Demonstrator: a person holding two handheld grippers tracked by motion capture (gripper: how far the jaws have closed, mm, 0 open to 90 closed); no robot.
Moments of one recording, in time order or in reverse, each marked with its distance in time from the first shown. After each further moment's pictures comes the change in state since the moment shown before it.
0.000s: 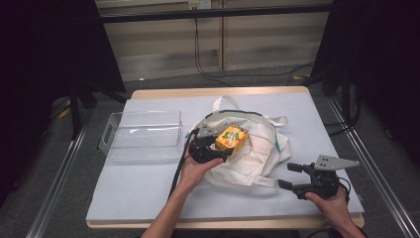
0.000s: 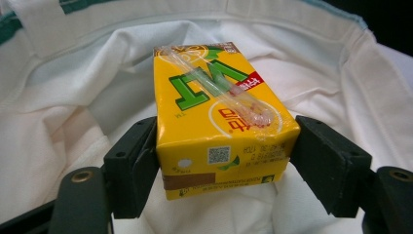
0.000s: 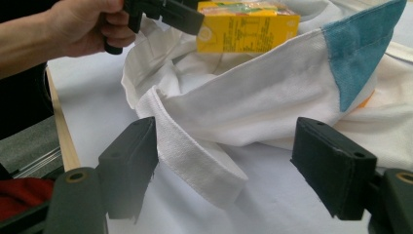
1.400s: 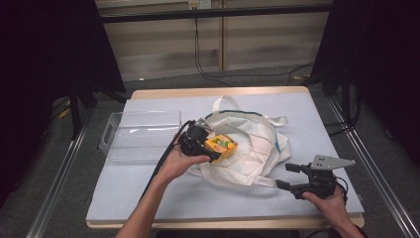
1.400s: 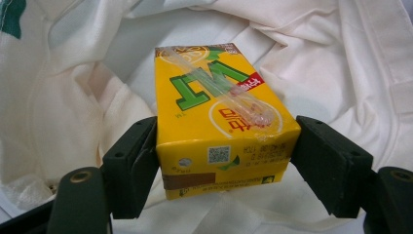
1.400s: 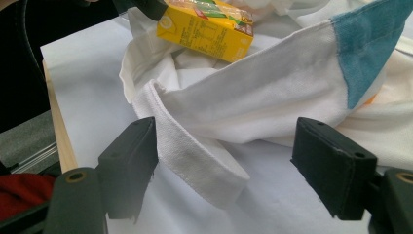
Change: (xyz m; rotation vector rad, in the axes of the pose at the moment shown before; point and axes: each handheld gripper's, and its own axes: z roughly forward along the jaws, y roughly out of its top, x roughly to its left) left arm 0.016 0.023 -0.025 0.325 -0.051 0.120; right arm 0.000 0.000 0.006 0.024 -0.002 -0.006
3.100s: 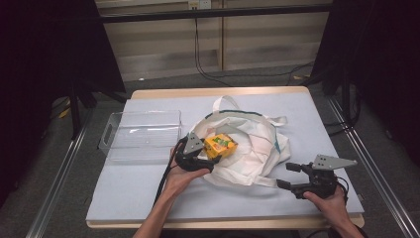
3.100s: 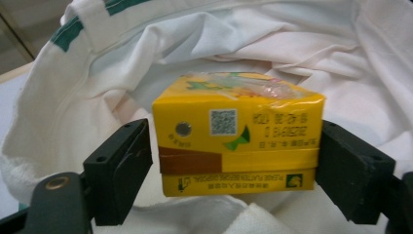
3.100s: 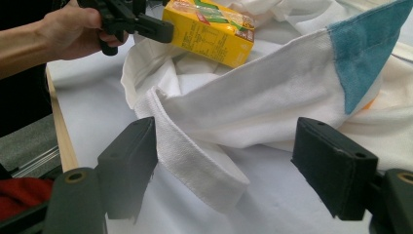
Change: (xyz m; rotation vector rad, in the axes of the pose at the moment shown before) left arm -0.010 -0.056 0.025 -0.384 0.149 0.046; right arm 0.000 0.001 -0.002 -0.020 -0.001 0.000
